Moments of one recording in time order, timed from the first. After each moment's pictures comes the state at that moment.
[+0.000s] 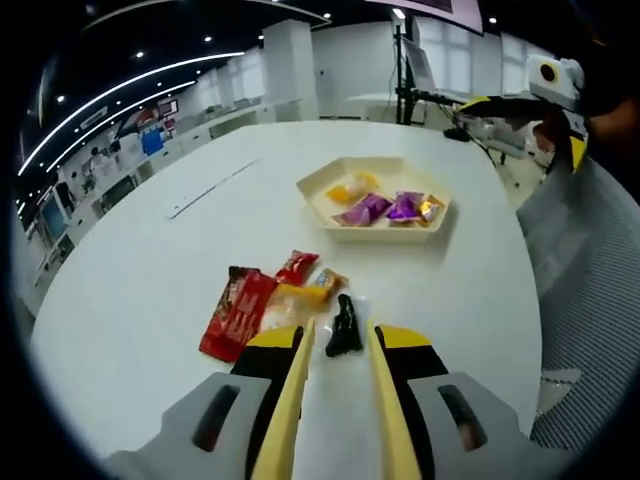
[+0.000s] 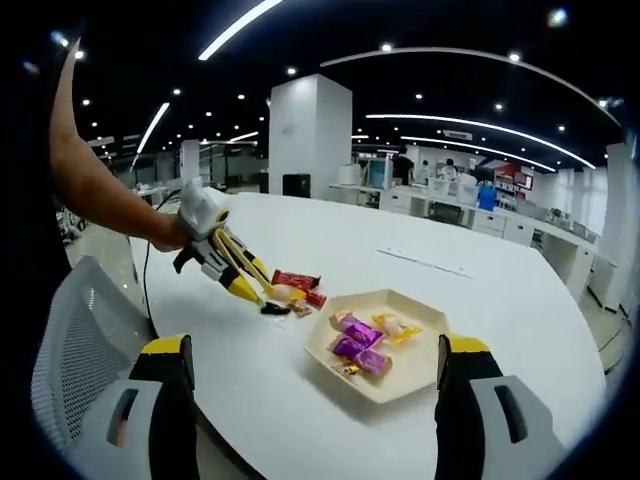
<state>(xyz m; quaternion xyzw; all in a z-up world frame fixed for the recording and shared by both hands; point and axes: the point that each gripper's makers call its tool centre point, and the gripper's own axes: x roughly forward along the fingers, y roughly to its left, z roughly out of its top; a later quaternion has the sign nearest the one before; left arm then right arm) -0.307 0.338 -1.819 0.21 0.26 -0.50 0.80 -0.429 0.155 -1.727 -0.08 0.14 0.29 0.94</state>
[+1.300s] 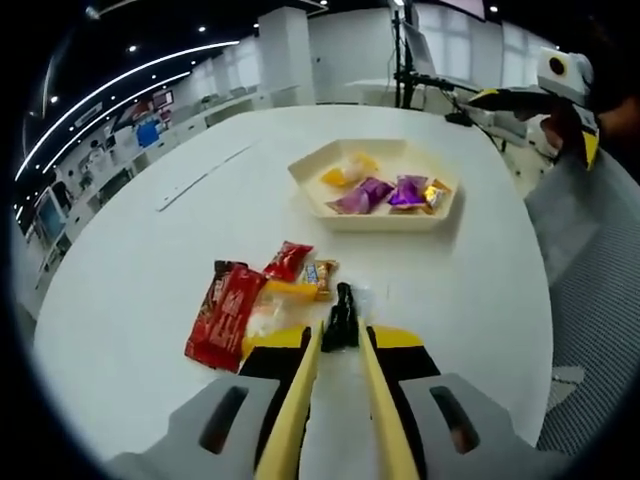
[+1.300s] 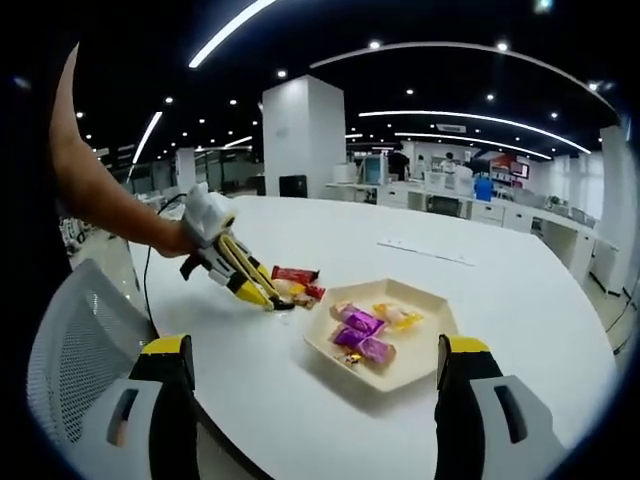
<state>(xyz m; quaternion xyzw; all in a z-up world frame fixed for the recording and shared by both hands) -0.306 0.327 -1.835 0.23 0.28 -0.50 0.79 -0.426 0.154 -1.735 -0.06 0.15 0.29 0.94</state>
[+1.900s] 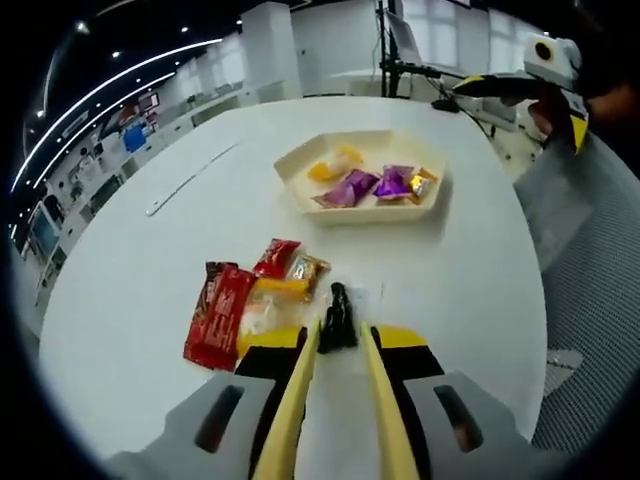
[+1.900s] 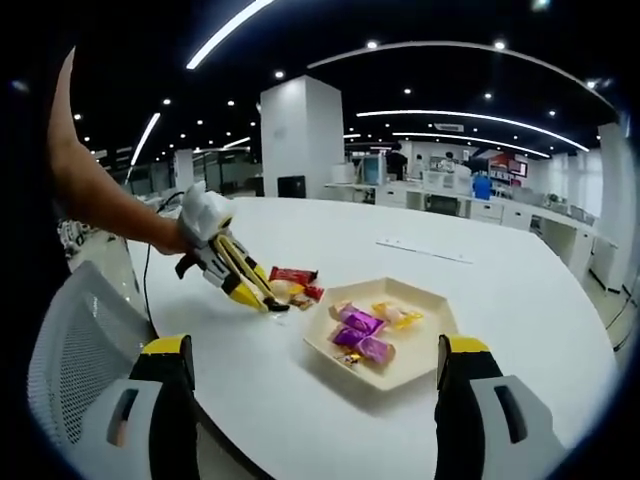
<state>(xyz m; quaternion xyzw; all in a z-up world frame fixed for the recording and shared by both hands) -0.313 0.326 -1.835 0.27 0.28 -0.51 0.76 -0.426 0.153 -1.735 -0.05 0.16 0.29 0.94</state>
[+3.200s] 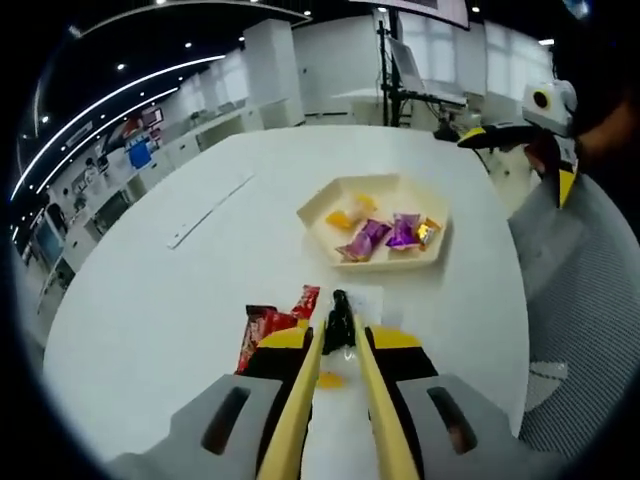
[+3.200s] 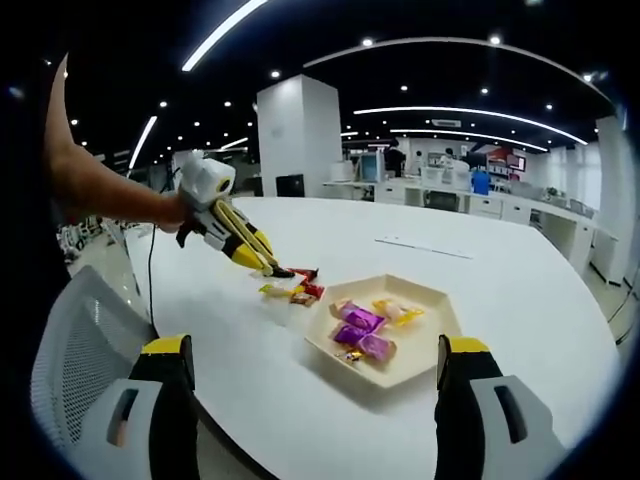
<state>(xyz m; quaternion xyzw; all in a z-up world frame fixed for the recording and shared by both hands) -0.295 0.328 -1.769 0.24 0.25 -0.52 0.78 -0.426 0.151 -1.737 -0.04 0.16 0.29 0.94</state>
